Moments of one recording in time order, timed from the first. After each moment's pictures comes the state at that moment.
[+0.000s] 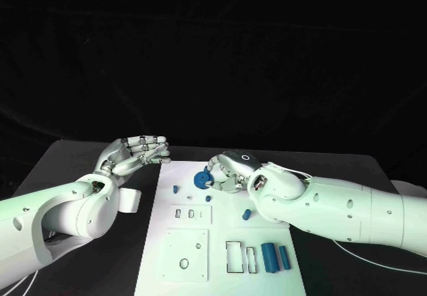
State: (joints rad) left arm 1.33 -0.97 -0.10 1.68 0.00 -0.44 0.50; left_hand 1.55 -0.15 0.29 0.19 0.05 0.85 0.22 0.25 0.17 0.99 0.18 0.08 0.07 0.95 0.13 0.32 0.26 0.17 0.92 0.22 0.45 0.20; right arm 1.30 -0.64 -0.13 1.45 -1.62 -0.51 -0.20; right_hand 1.19 -0.20 0.34 0.23 0.22 0.84 0.17 0.25 0.43 1.44 0.08 1.44 1.31 1.46 0.01 1.56 1.31 0.03 1.47 0.12 1.51 1.31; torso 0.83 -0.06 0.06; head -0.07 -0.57
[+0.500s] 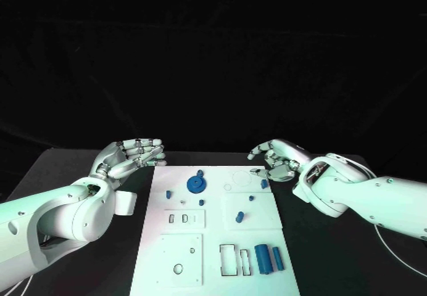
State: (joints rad) left arm 1.33 -0.96 -0.10 1.66 0.00 -0.43 0.50; left_hand 1.55 -0.15 0.29 0.18 0.05 0.85 0.22 0.25 0.17 0.99 0.18 0.07 0.07 0.95 0.13 0.32 0.26 0.17 0.91 0.22 0.45 0.20; right arm 1.35 -0.97 -0.13 1.56 -1.20 -0.49 0.04; right_hand 1.33 -0.22 0.41 0.14 0.22 0.84 0.17 0.22 0.42 1.44 0.09 1.44 1.31 1.46 0.01 1.56 1.31 0.03 1.47 0.12 1.49 1.31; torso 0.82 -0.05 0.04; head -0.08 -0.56
